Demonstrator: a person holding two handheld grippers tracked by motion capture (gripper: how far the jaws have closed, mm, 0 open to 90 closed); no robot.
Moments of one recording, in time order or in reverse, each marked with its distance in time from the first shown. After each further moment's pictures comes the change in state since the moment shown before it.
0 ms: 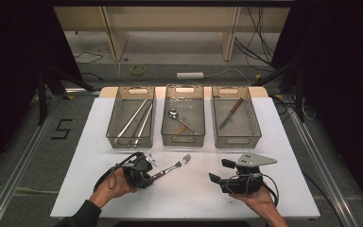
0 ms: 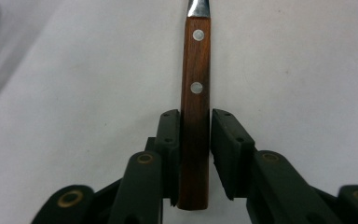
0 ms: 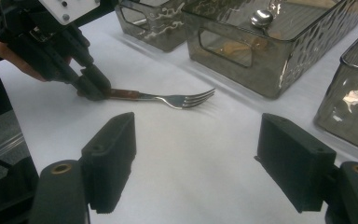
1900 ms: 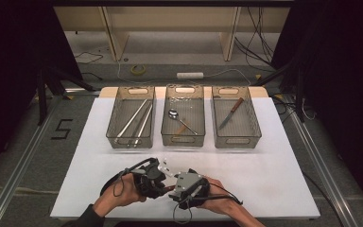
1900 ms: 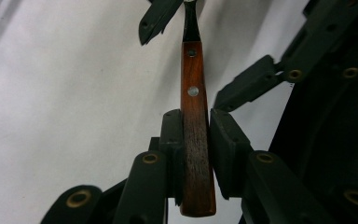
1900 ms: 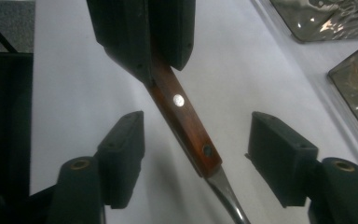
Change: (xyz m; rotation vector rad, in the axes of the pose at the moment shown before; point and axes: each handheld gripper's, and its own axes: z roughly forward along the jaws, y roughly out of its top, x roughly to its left) left arm -0.055 0.026 -0.036 -0.048 -0.101 0.138; right arm 0.083 0.002 0.107 0.231 0.124 -0.573
